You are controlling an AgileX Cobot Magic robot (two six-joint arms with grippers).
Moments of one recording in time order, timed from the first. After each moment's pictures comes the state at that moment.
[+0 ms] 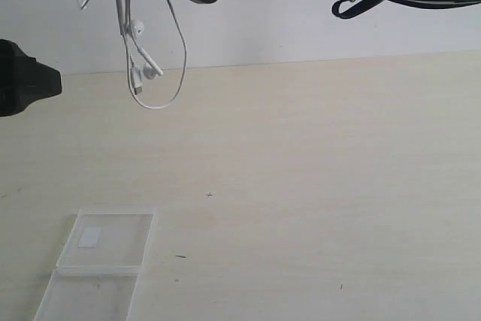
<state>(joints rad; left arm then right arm) -0.34 1.00 -0.75 0.24 0.45 -0.59 0.70 1.52 -1.22 1.67 0.48 -1.49</state>
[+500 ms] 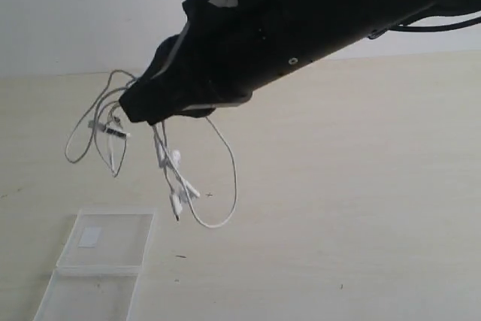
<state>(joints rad) -0.34 0.76 -0.75 0.74 0.71 -0.84 0.70 1.52 -1.22 0.97 0.78 -0.89</state>
